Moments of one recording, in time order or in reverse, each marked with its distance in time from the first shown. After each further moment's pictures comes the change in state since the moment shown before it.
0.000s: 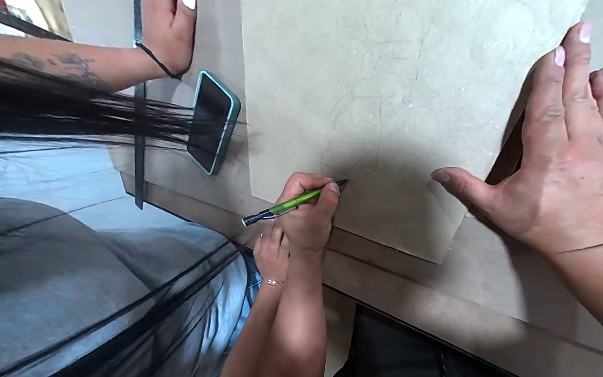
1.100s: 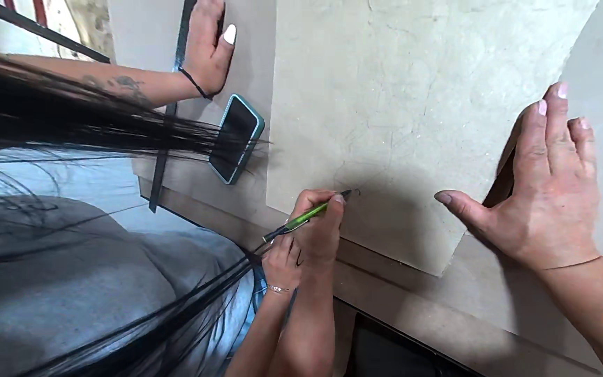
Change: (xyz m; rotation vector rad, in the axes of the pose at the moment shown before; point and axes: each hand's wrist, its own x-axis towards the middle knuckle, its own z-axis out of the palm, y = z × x) left_hand -0.001 -0.005 0.005 -0.065 0.163 -0.023; right_hand -0.001 -0.001 0.002 -0.025 0.008 0.002
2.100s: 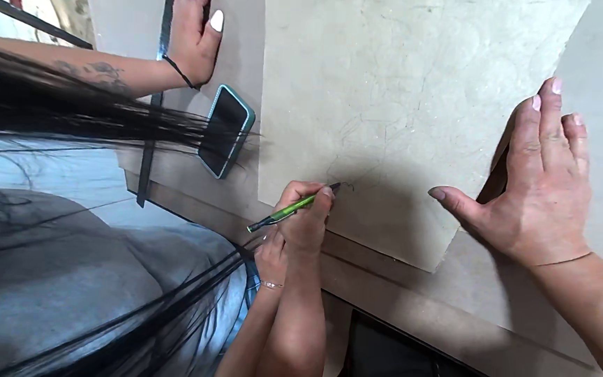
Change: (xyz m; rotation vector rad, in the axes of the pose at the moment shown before) left_hand 0.010 -0.001 -0.013 -0.031 -0.087 -0.002; right_hand -0.001 0.002 0.000 -0.007 0.000 -0.007
